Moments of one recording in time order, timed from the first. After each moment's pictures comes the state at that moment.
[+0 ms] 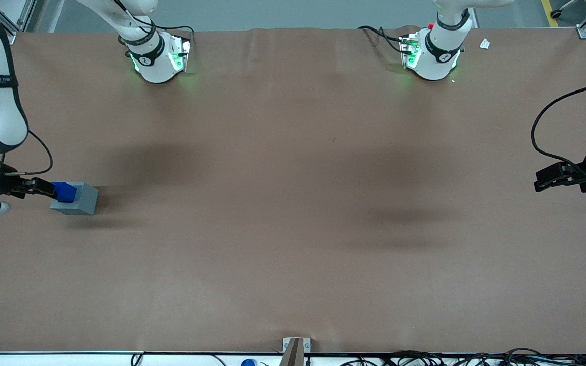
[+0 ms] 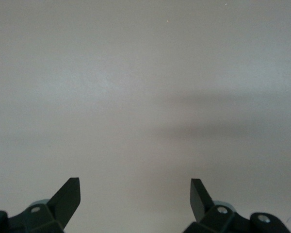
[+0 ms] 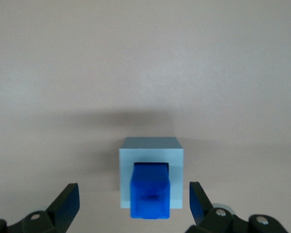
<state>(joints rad) -0.23 0.23 -0.07 -1.93 0.04 2.19 -0.33</state>
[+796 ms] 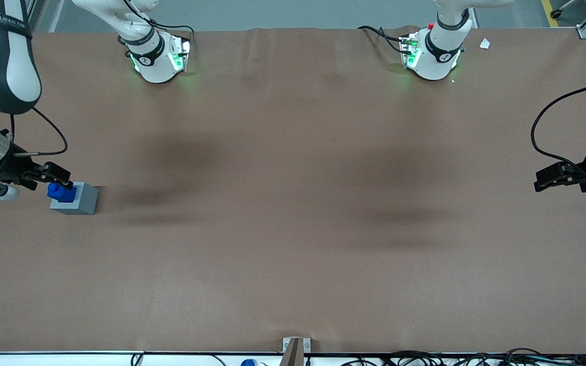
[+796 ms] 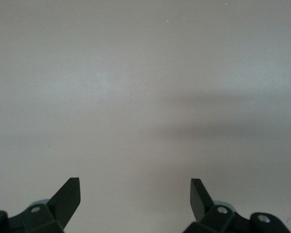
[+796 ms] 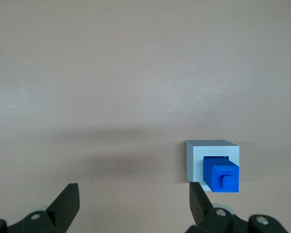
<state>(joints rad) -0.05 0.04 -0.07 -1.92 0.05 2.07 -0.12</state>
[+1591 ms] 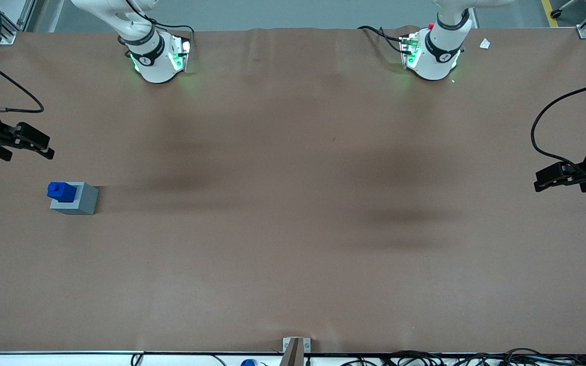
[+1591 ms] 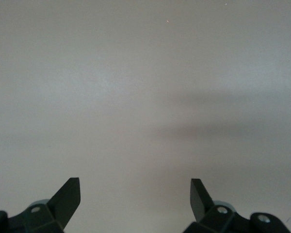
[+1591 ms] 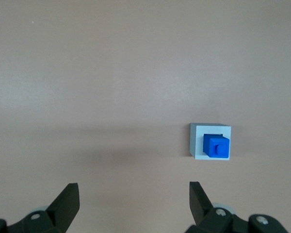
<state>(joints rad) 0.00 -0.02 -0.06 -1.69 0.03 1.73 -0.08</state>
